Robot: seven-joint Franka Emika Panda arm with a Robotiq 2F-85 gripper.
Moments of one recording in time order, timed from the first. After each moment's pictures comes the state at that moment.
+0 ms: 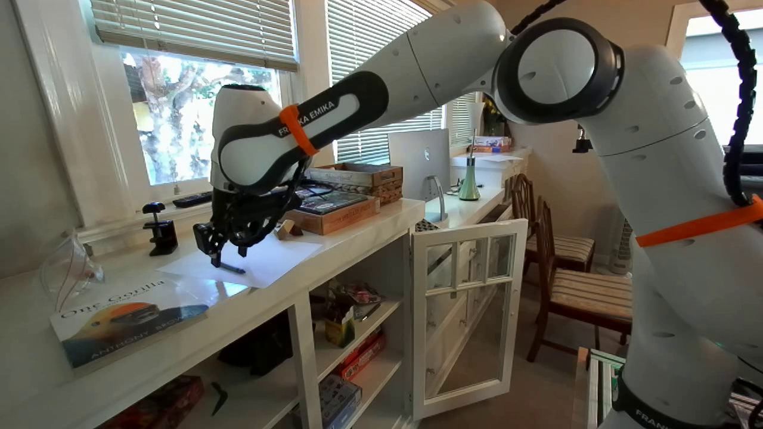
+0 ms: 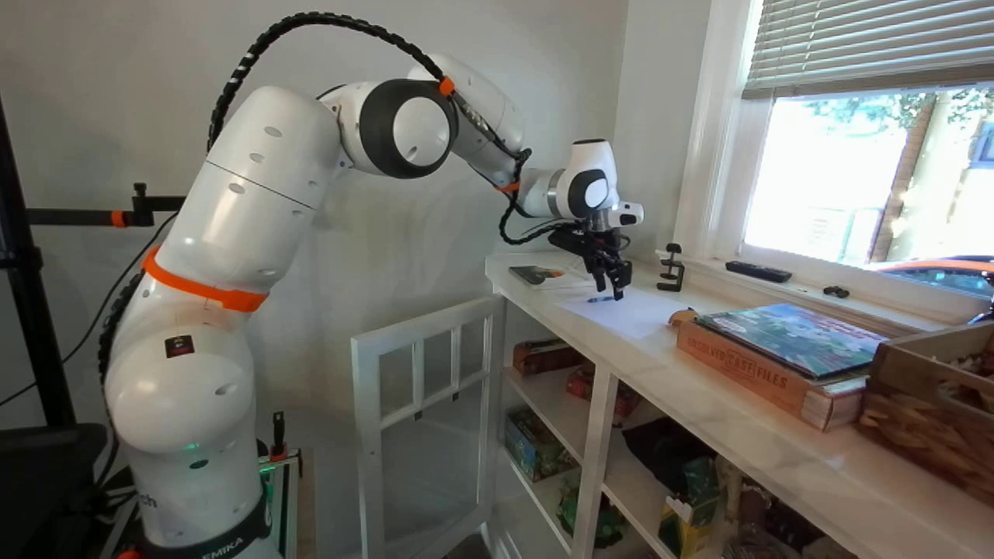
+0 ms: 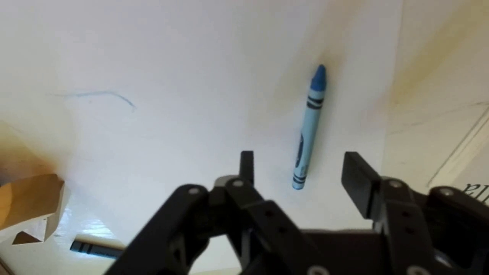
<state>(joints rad) 0.24 0.47 0.07 -1.52 -0.15 2.34 0.32</state>
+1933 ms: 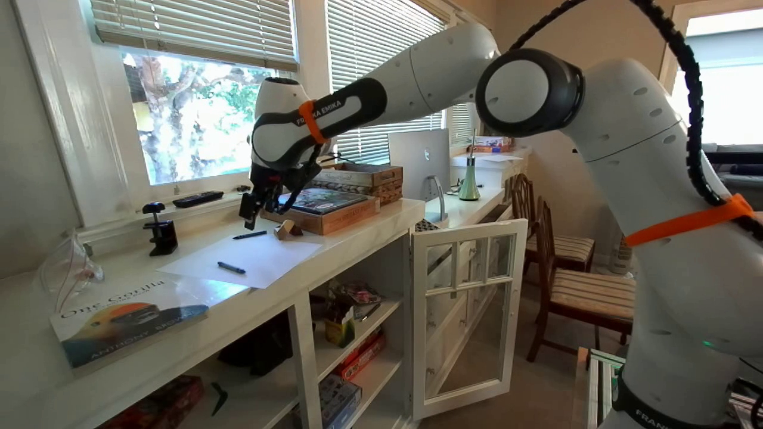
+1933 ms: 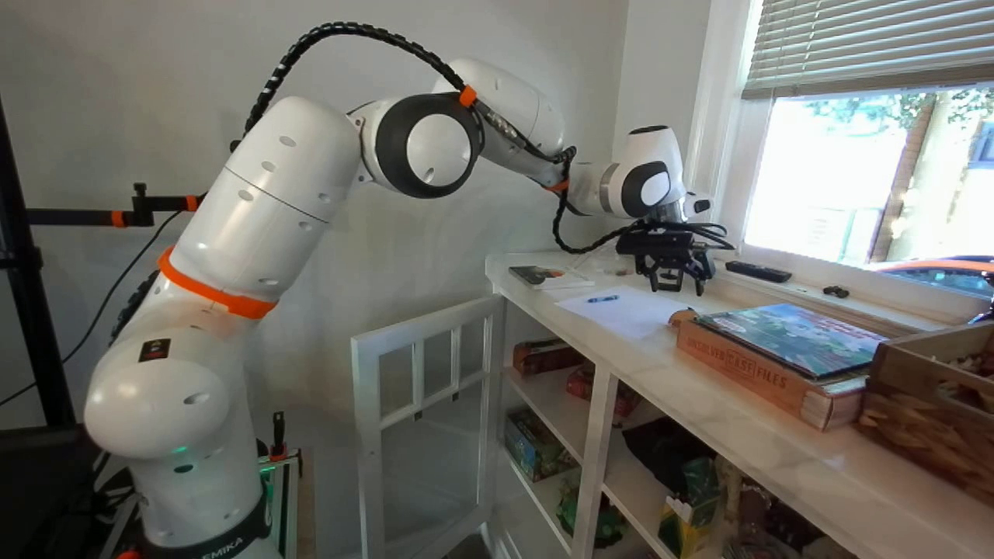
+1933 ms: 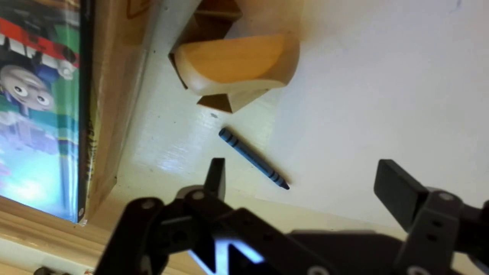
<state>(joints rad) 0.08 0.55 0.06 -1.35 -0.13 2.34 -0.25</state>
